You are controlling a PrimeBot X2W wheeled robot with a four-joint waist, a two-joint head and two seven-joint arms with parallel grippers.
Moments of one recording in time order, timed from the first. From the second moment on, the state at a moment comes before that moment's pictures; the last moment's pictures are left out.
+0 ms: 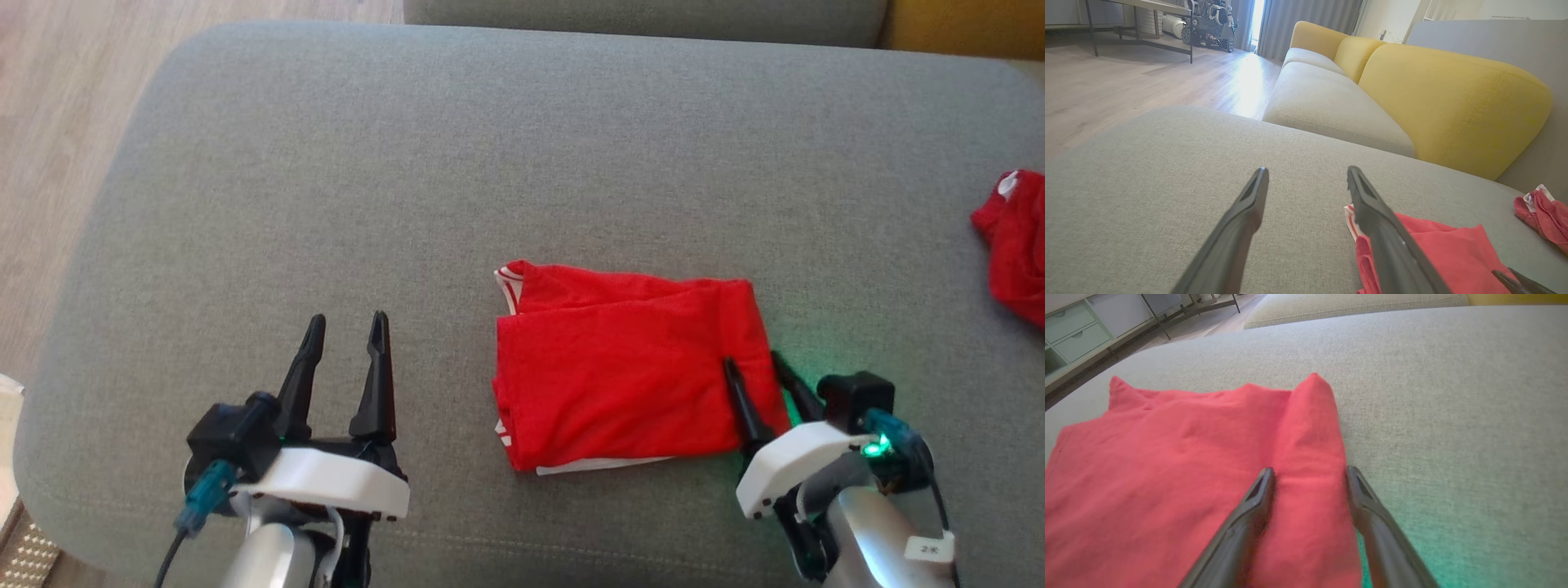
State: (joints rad) left arm -0.03 0.05 -0.28 0.08 -0.34 0.08 -0.25; right arm -0.24 -0.06 0.16 0.67 0.19 0.13 -0.16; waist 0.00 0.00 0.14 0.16
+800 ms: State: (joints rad) left arm -0.03 0.05 -0.28 0.08 -0.33 0.07 -0.25; right arm -0.35 -0.24 0.25 0.58 0.10 0.13 -0.21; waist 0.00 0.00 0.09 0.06
